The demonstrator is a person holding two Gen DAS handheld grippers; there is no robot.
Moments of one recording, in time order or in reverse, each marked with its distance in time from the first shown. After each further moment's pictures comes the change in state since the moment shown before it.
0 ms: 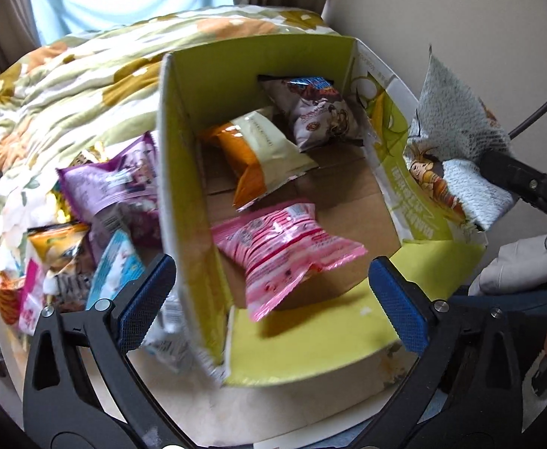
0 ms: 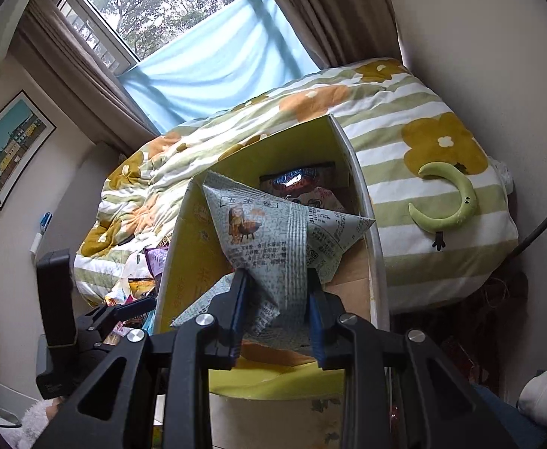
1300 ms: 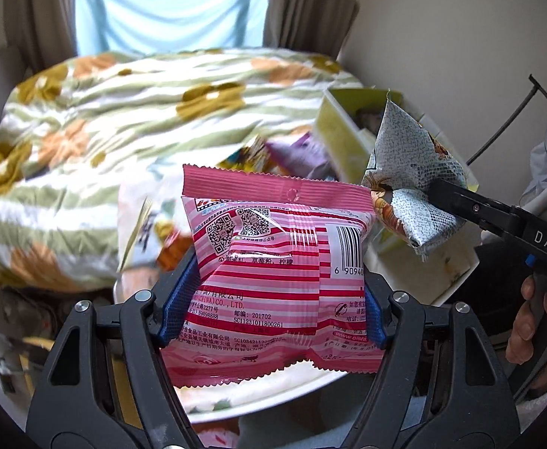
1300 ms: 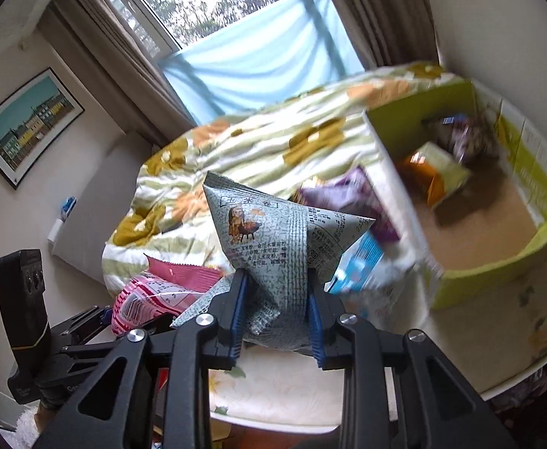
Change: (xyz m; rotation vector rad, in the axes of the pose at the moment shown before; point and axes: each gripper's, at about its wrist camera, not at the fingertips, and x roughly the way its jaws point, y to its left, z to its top) left arm -0.169 0.242 -0.106 0.027 -0.174 -0.055; right arm 0.042 0.259 -0.119 -0.003 -0.086 0.021
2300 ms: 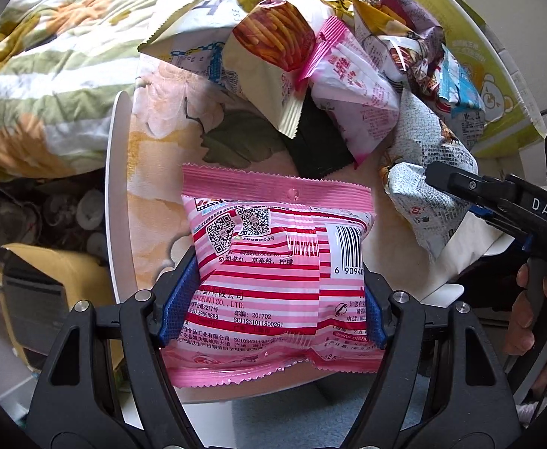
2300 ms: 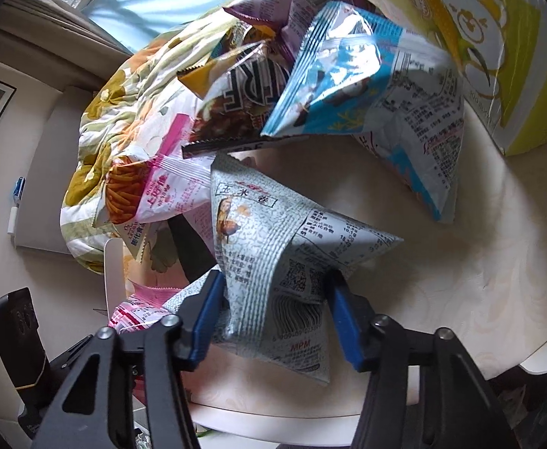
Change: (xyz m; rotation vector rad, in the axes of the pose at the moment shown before) left arm 0.106 0.114 -0.138 -0.198 0.353 0.017; right arm 0.151 -0.016 -0.096 0.208 0.352 -0.090
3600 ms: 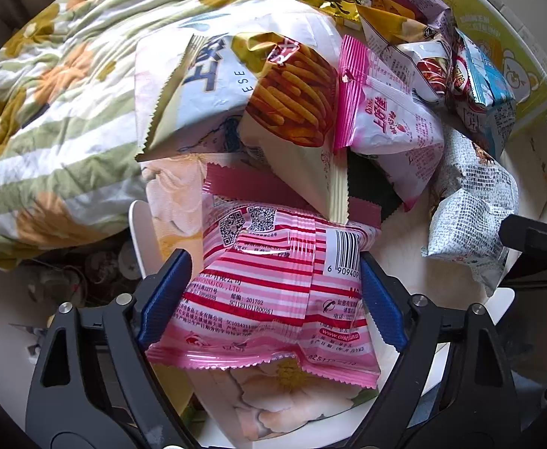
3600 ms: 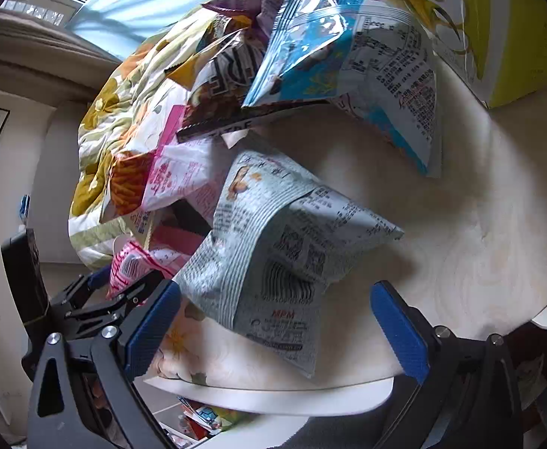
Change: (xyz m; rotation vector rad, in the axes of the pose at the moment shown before) left arm 0.011 -0.006 0.053 0.225 0.008 0.142; right arm 0.001 -0.012 -0.010 0.113 0.041 0.039
